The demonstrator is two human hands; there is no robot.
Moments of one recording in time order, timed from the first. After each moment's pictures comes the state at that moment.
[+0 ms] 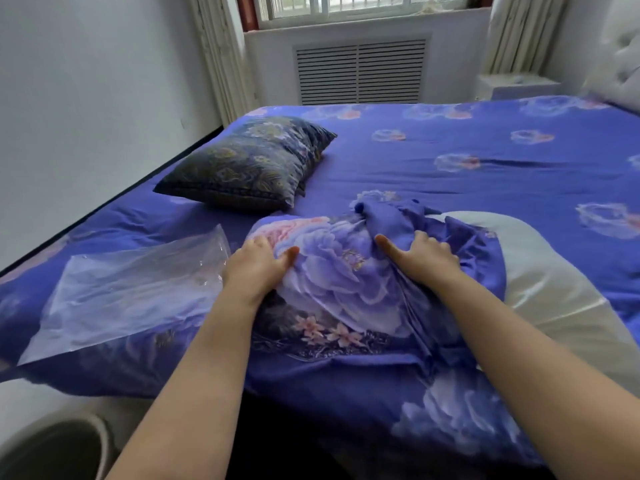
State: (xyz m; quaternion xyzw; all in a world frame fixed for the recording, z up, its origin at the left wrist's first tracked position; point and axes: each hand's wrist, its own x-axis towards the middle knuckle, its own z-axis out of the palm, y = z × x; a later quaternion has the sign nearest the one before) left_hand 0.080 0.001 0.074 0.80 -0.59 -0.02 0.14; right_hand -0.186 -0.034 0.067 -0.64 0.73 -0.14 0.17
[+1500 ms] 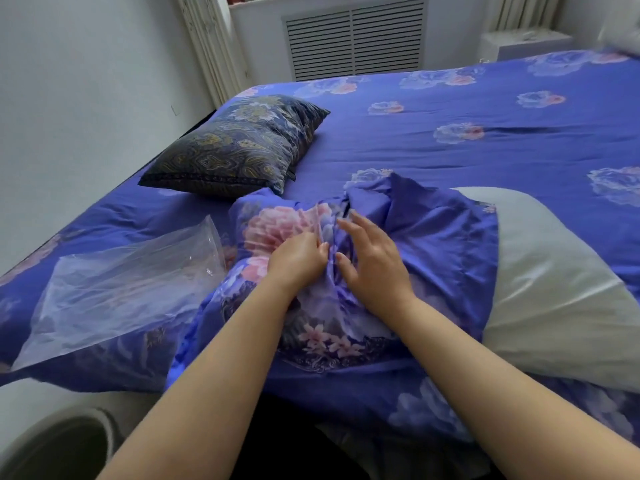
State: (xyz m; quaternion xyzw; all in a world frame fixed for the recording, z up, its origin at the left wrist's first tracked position) left_hand 0.004 -0.017 0.068 0.71 -0.68 -0.13 0.13; right_hand -0.134 -0.006 0.027 -0.77 0.49 -0.41 0.05
